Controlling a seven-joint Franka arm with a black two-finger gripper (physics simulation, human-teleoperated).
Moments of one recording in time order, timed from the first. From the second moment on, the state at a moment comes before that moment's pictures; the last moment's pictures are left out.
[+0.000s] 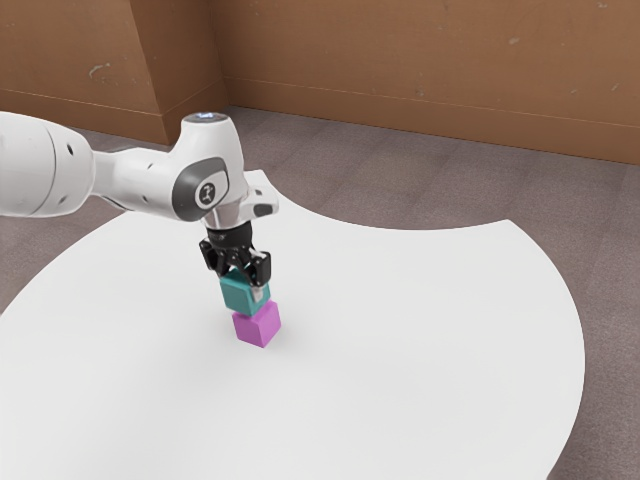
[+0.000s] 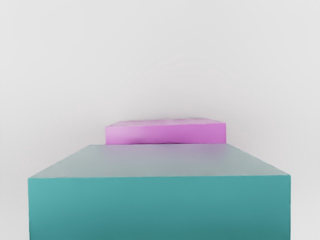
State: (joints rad) arm -0.08 0.29 0.07 -1.90 -0.05 2.14 0.05
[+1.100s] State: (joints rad) arm -0.08 0.29 0.07 -1.91 -0.04 2.17 0.01
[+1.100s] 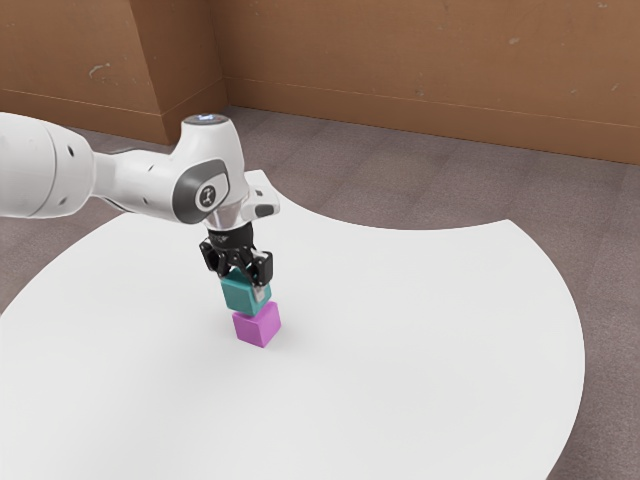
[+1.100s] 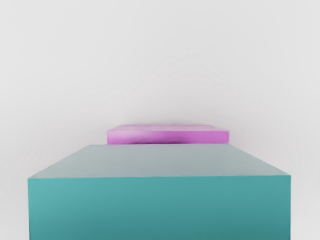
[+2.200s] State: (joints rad) arm -0.08 0.30 0.07 -1.90 -0.03 2.16 0.02
